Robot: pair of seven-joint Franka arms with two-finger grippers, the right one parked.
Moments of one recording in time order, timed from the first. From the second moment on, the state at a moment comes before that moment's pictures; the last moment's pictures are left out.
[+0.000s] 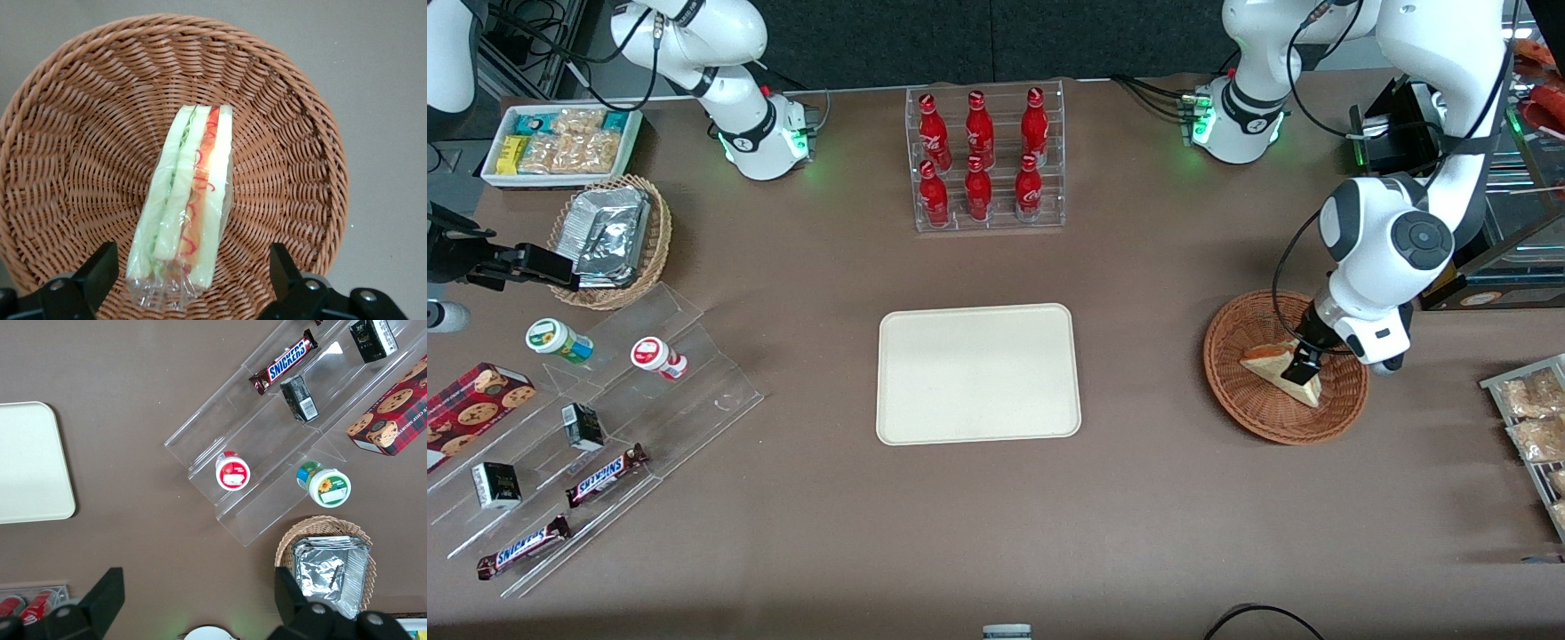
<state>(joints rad) -0.05 0.18 -0.01 -2.29 0.00 2.55 -1.17</state>
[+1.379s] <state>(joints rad) -0.06 0.09 -0.18 -1.94 0.01 1.88 -1.02</state>
